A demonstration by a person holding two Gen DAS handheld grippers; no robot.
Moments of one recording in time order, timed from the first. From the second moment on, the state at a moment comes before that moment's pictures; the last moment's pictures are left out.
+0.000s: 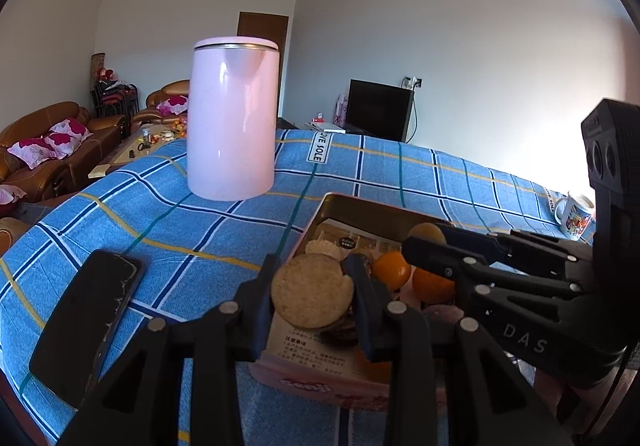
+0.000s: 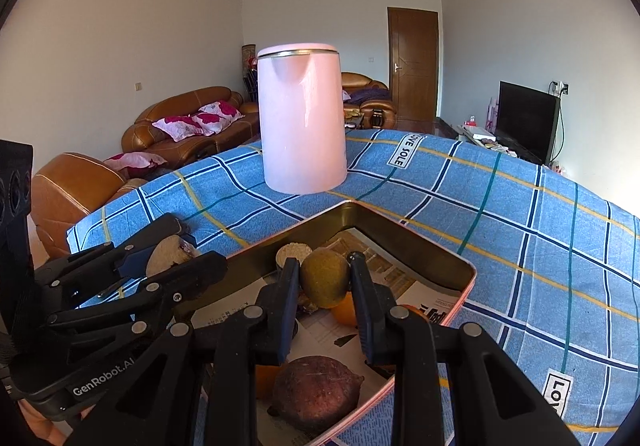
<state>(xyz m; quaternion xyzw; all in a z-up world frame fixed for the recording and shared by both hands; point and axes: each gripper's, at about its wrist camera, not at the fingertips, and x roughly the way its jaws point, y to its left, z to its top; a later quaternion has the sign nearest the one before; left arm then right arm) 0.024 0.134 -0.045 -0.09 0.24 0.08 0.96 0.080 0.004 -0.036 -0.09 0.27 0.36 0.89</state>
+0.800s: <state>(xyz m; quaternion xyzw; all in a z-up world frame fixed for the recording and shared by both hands) 0.025 0.132 -0.060 -0.09 0.27 0.07 0.96 0.083 0.014 -0.061 -0.12 0.32 0.35 0.87</state>
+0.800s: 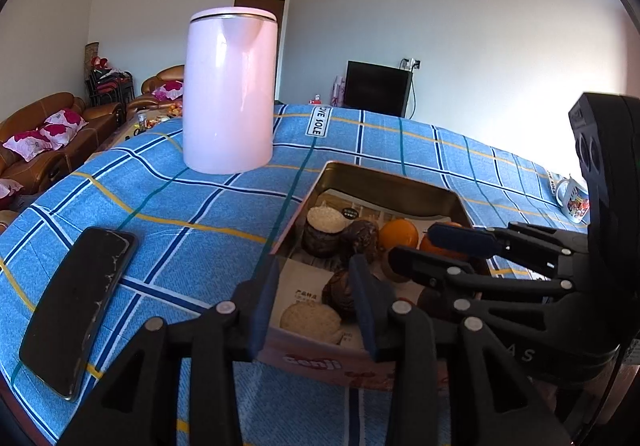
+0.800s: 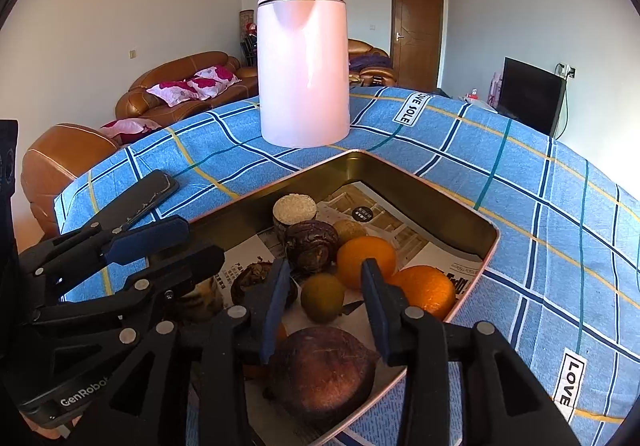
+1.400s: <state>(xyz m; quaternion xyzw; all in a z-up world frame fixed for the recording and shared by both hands) 0.007 0.120 -0.036 -0.07 0.23 0.07 0.97 0.050 -0.043 -0.024 -0.08 0.25 0.31 0.92</state>
